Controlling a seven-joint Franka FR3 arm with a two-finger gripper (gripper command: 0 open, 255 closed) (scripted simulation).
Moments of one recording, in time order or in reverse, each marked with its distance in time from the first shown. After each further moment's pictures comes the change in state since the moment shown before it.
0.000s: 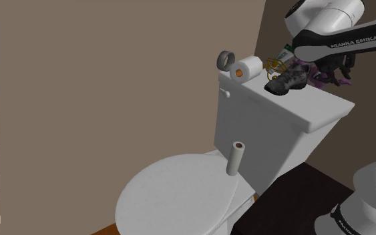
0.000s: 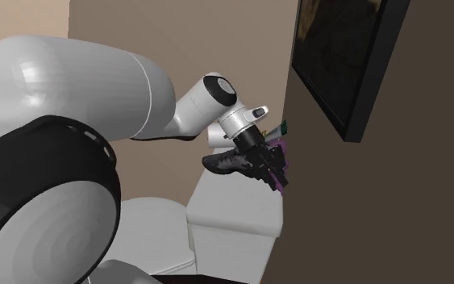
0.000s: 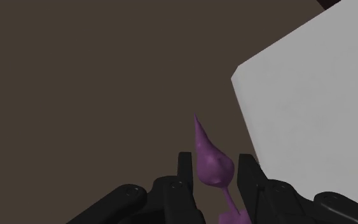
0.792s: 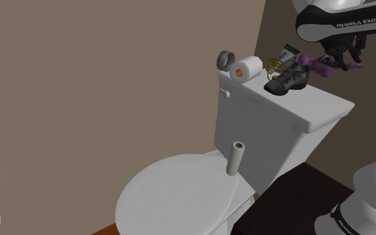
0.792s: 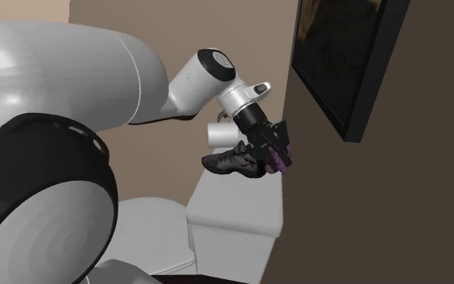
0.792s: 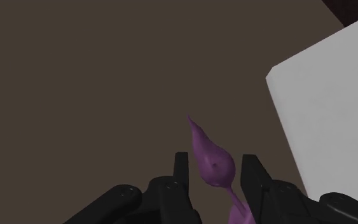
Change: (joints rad) arm -0.006 -0.004 0.012 0.139 -0.002 -0.110 -0.096
